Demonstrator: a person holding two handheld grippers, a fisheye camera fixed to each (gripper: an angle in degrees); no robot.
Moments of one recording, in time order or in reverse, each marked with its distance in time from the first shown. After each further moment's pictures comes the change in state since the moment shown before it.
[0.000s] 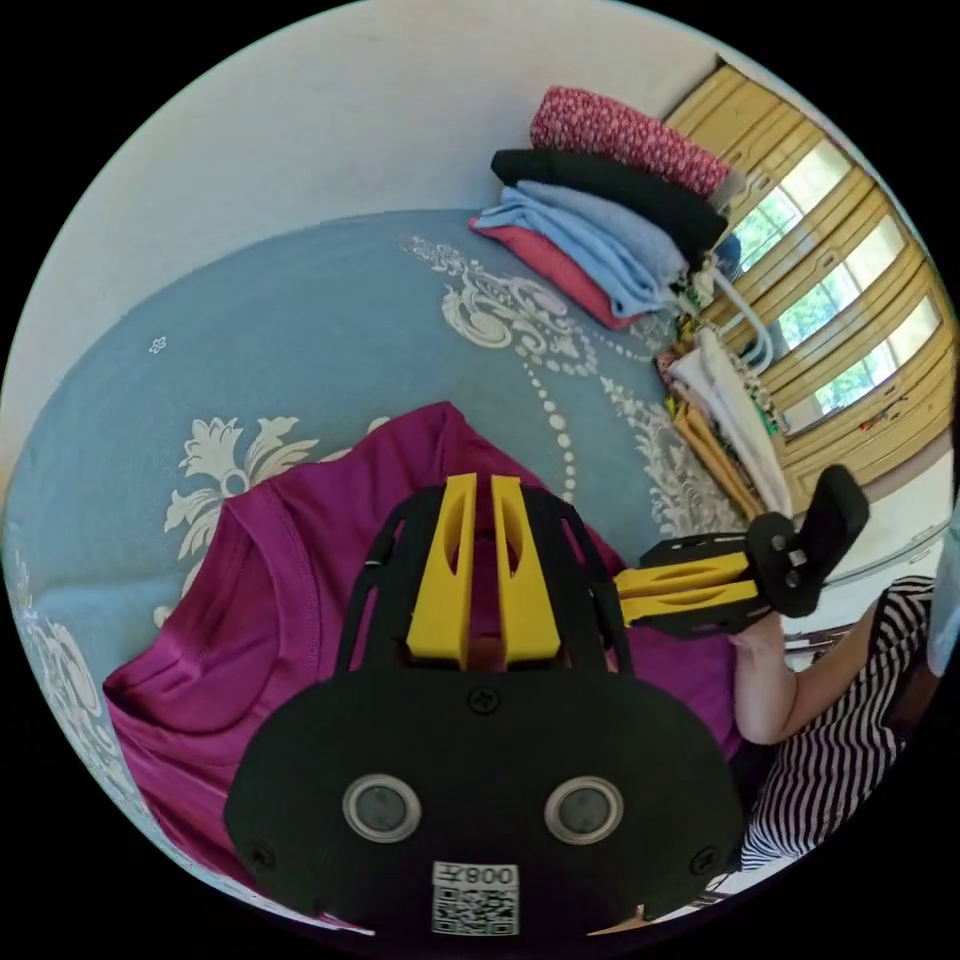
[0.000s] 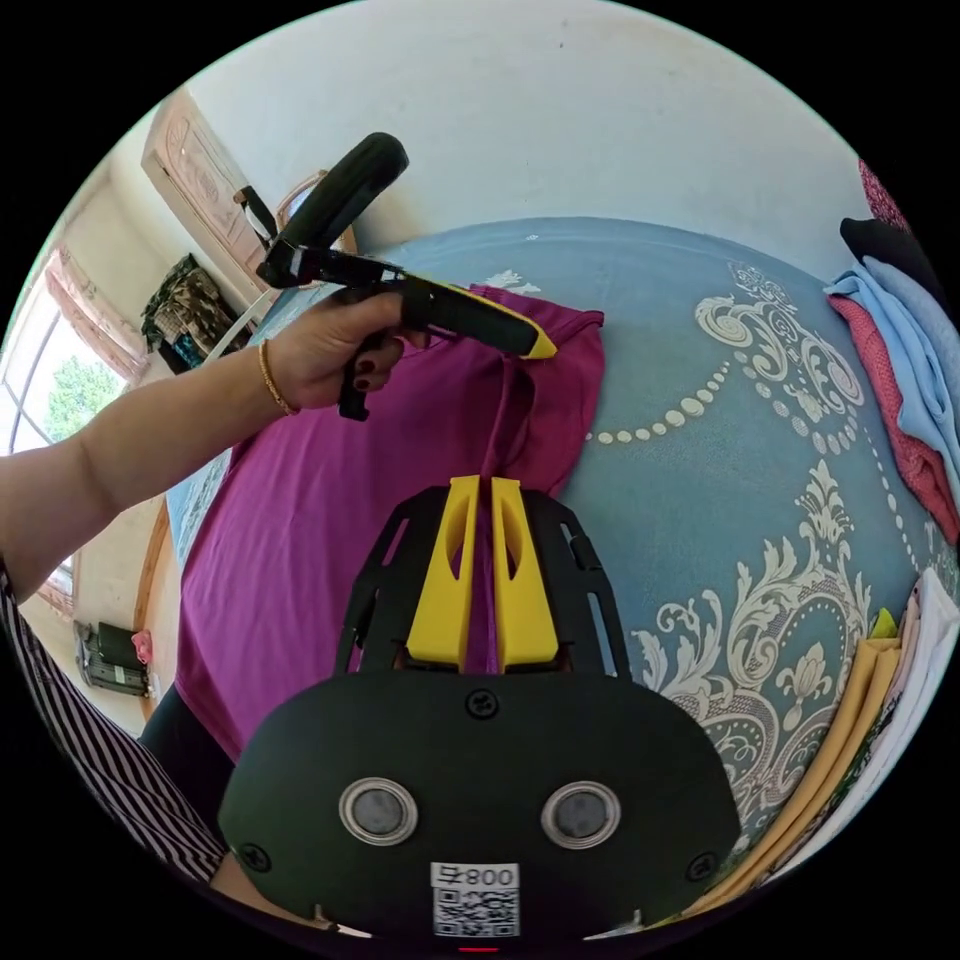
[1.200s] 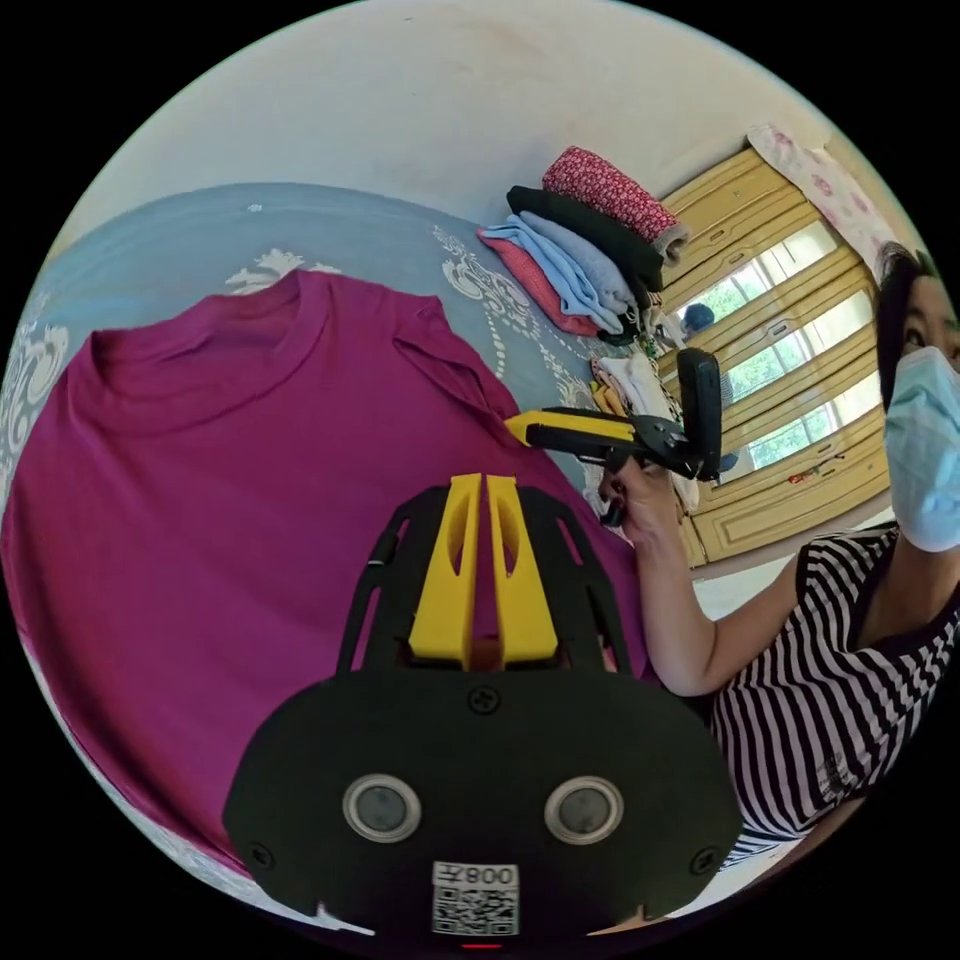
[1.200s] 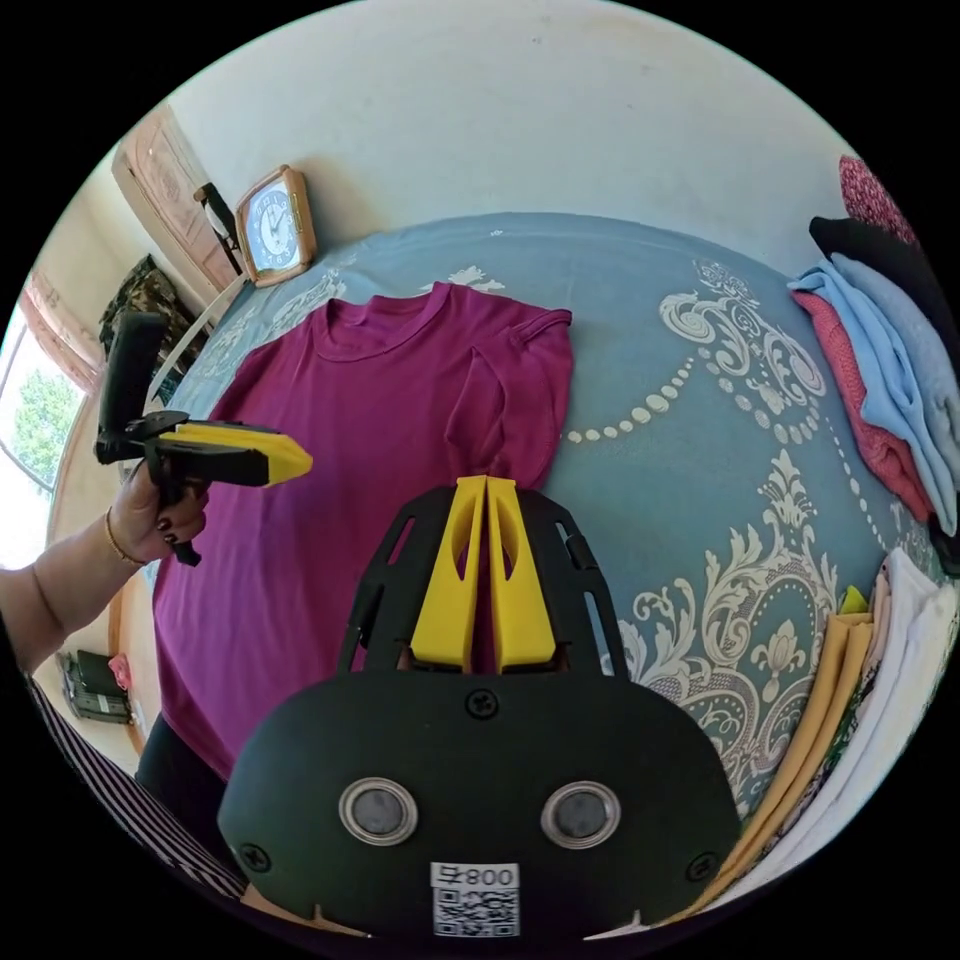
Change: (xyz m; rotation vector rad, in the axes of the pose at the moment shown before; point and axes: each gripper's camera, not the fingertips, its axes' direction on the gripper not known) left arm 0.162 0.178 -0.230 0.159 0.281 -0.229; right arm -0.032 -0.029 0.084 -0.017 0.165 0.033
